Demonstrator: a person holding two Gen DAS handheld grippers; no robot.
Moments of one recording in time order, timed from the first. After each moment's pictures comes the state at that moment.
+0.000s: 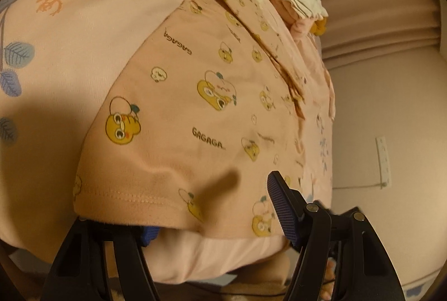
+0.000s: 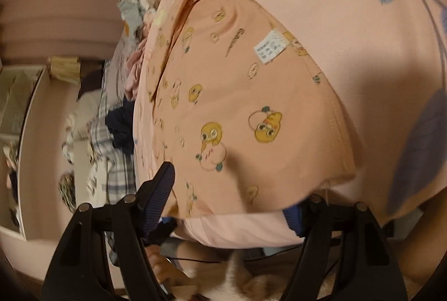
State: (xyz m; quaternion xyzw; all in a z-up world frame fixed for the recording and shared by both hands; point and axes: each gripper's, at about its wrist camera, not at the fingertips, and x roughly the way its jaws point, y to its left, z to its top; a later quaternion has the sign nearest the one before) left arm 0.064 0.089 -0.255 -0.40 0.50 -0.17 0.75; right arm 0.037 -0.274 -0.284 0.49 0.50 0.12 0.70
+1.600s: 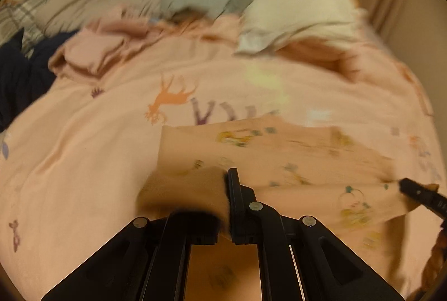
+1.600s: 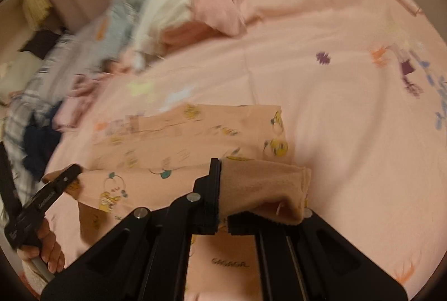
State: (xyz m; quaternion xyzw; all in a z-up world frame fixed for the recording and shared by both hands) left arm 0.366 0.006 -0.210 -0.07 0.48 -0.01 0.88; right arm 0.352 -0.278 -0.209 0.17 0.49 0.02 0.85
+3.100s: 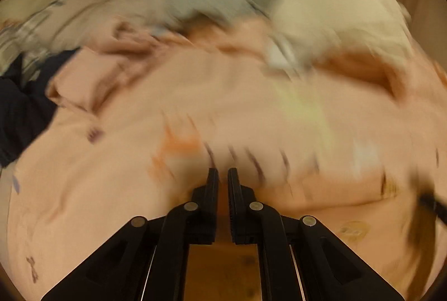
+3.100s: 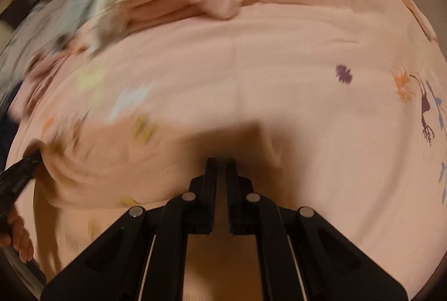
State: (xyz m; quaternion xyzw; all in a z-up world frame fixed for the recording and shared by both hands) left arm 0.450 0.011 -0.199 -0.04 0.47 0.06 0.88; right arm 0.435 -0.275 -0.241 0.09 0.54 -0.03 0.83
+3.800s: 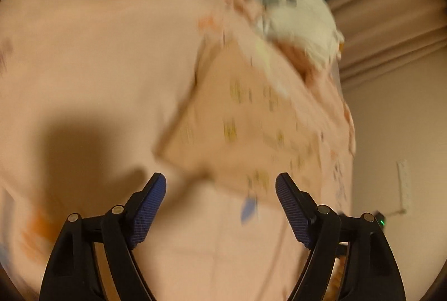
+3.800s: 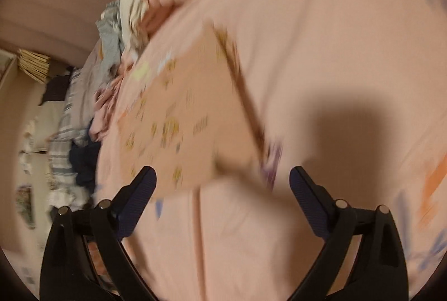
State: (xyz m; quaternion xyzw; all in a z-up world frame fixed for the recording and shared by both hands) left arm 0.214 0.104 -0.217 -0.36 0.51 -0.12 0.77; right arm 0.214 -0.330 -0.239 0.38 0.53 0.06 0.76
